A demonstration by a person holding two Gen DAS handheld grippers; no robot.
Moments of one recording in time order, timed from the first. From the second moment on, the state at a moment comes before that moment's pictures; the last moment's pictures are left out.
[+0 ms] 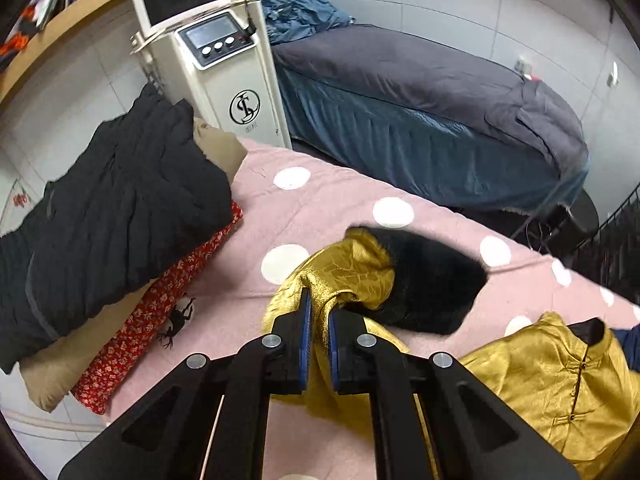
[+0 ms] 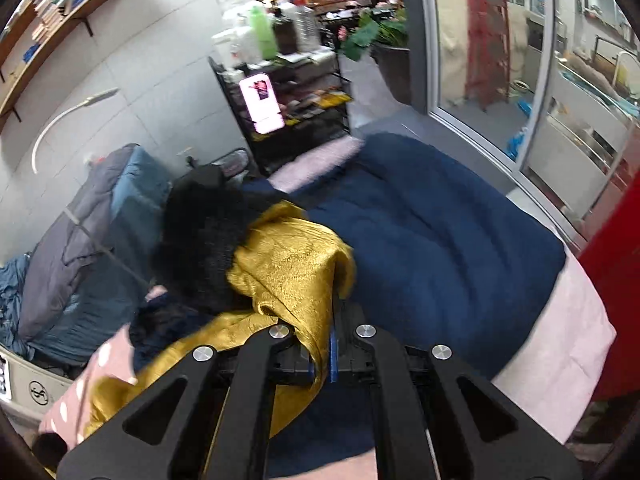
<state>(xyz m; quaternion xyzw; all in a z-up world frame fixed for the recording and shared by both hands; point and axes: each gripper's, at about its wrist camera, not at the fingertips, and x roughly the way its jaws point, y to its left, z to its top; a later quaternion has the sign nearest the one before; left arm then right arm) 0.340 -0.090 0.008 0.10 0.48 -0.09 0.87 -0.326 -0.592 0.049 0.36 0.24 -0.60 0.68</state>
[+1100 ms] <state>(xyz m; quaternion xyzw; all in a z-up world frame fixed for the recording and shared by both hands) 0.183 -0.062 -0.093 0.18 0.56 -0.21 0.78 -0.377 -0.460 -0.066 0.50 0.30 -0.47 0.66</state>
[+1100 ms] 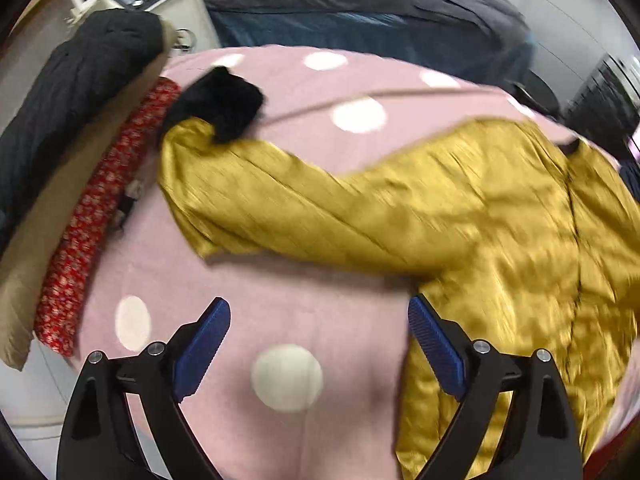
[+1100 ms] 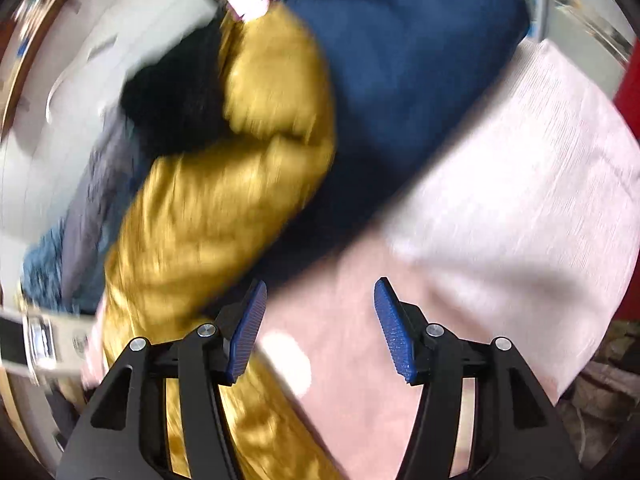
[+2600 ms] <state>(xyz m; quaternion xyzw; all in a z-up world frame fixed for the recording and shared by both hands) 0.043 0.035 -0.166 0.26 0.65 -0.32 0.64 -0.327 -0.304 -0.138 0.43 0.53 -0.34 0.65</state>
